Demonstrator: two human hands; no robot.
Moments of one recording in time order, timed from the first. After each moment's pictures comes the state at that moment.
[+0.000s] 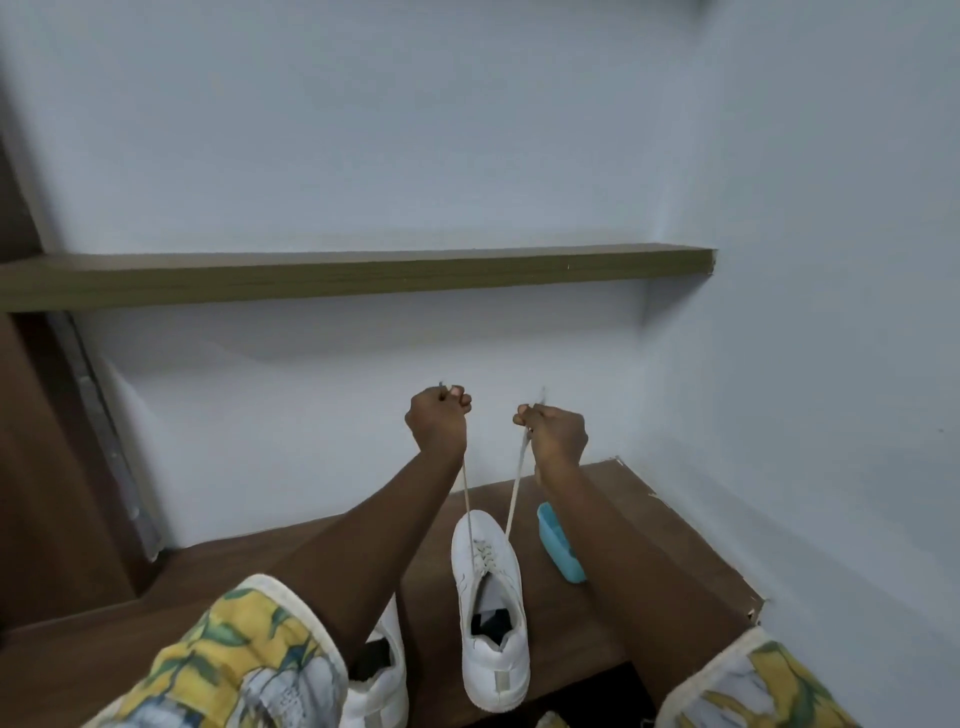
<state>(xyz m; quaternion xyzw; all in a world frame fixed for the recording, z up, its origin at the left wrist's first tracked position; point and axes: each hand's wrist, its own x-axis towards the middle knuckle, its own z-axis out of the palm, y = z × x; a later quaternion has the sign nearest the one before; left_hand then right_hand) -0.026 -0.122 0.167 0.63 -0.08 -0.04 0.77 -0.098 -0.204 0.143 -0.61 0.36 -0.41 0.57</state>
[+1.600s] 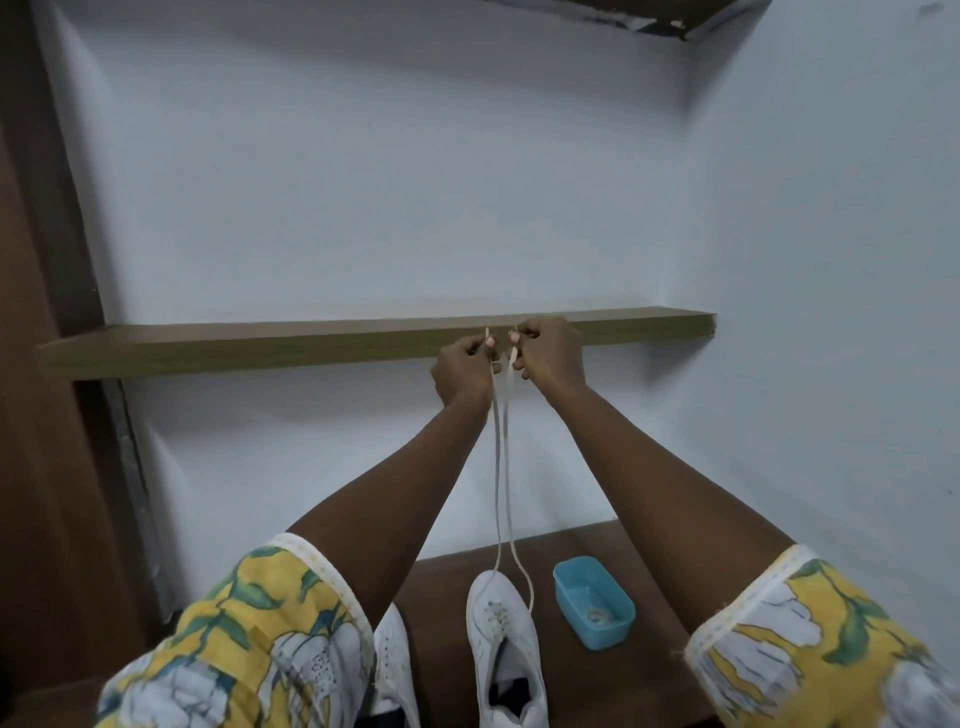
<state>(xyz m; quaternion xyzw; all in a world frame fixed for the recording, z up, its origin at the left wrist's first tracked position) -0.023 -0.126 0.281 0.64 -0.20 0.02 0.74 -0.084 -0.190 0.307 -0.77 0.23 -0.44 0.39</state>
